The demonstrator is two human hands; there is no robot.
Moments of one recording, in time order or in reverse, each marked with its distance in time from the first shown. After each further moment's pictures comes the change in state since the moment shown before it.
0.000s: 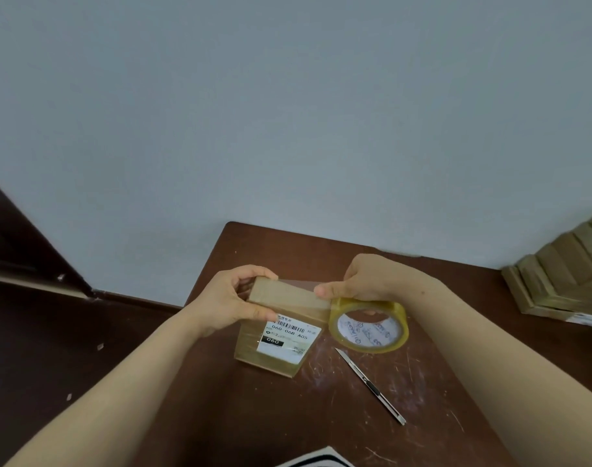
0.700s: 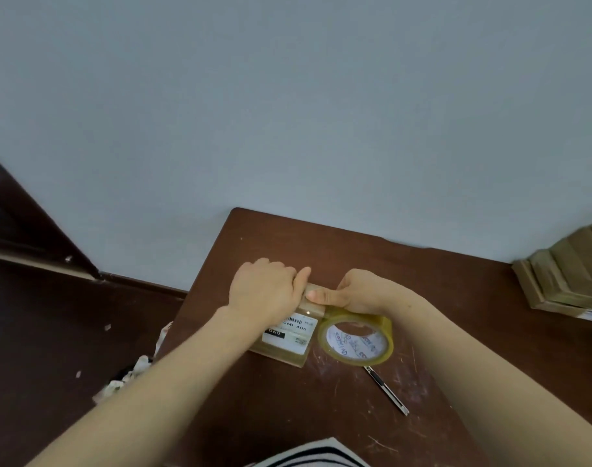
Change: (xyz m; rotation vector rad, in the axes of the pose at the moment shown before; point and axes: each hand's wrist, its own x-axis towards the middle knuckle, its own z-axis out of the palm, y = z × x) left_hand 0.011 0.033 0.053 1.223 0.107 0.047; right_hand 0.021 0.001 0.044 0.121 -0.102 0.039
